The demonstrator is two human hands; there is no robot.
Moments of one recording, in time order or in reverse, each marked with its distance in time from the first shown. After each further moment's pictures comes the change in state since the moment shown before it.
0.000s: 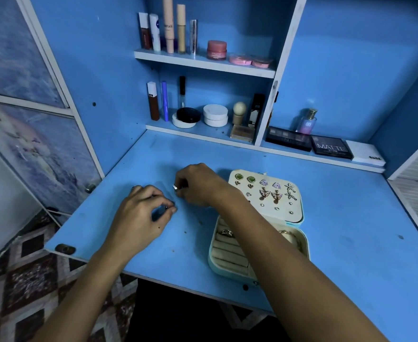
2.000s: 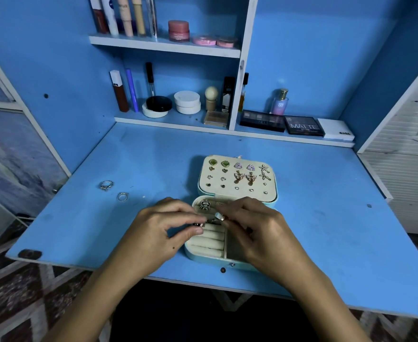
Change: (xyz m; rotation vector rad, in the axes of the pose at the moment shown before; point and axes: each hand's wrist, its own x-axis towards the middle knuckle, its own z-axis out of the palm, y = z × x) left_hand -0.008 0.094 0.000 -0.435 -0.156 0.211; right_hand -0.185 0.058 0.020 0.173 0.622 -0.122
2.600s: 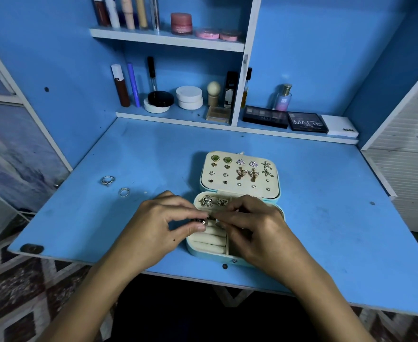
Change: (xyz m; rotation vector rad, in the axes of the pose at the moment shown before) left_hand 0.003 0.000 -0.005 0.029 -0.073 -0.086; right_hand -0.001 0.005 0.006 -0.030 -0.048 -0.036
